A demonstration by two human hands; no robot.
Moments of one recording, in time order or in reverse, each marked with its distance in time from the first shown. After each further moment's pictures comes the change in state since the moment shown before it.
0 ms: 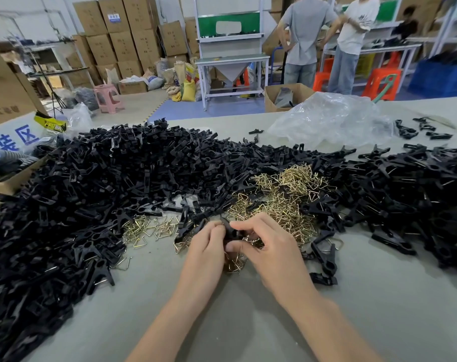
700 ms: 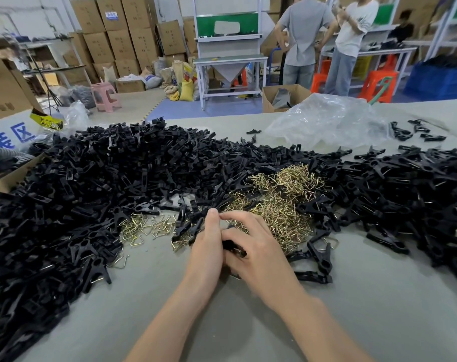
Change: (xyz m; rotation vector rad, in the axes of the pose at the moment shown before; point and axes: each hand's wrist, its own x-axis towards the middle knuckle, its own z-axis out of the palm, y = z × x) left_hand 0.010 -0.011 0.012 -0.102 0.007 -0.148; right_hand -0.002 0.001 0.009 -0.135 -0.142 -0.151
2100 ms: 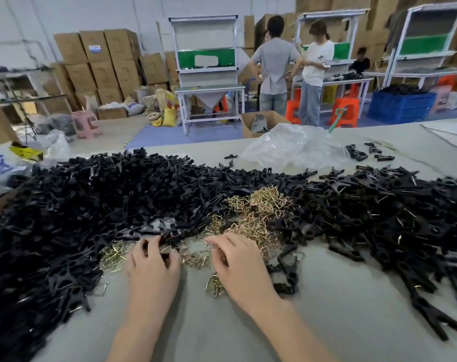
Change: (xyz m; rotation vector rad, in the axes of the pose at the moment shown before) left_hand 0.009 -0.014 -0.040 0.876 0.408 0.169; right_hand 0.002 0.005 -0.007 -0.171 -0.016 0.225
